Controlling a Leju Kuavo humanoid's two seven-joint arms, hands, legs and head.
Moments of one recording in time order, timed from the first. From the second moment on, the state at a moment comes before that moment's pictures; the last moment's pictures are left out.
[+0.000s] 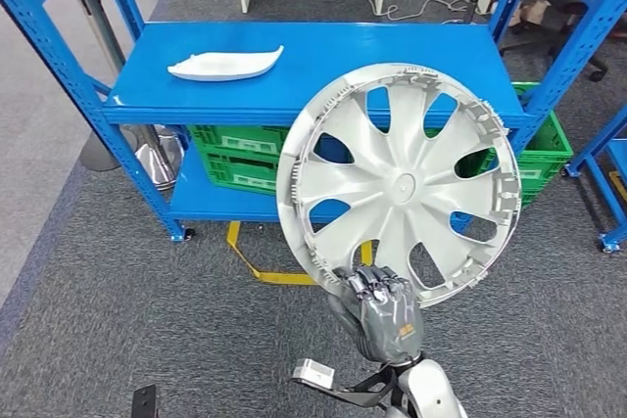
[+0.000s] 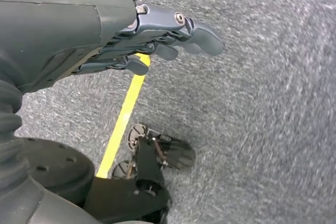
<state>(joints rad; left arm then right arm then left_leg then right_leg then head) -0.14 -0.21 1.11 -0.22 -0.72 0.24 -0.37 0.09 0.10 0.32 -1.46 1.39 -0.69 -0.19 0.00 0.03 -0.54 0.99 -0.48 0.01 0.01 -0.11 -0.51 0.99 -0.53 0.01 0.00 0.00</state>
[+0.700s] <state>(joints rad) -0.15 -0.21 1.11 -0.22 -0.72 0.27 -0.36 -0.05 0.06 0.47 -1.30 1.39 -0.69 -0.14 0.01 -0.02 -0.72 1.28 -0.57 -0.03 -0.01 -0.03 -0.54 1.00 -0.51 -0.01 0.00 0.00</state>
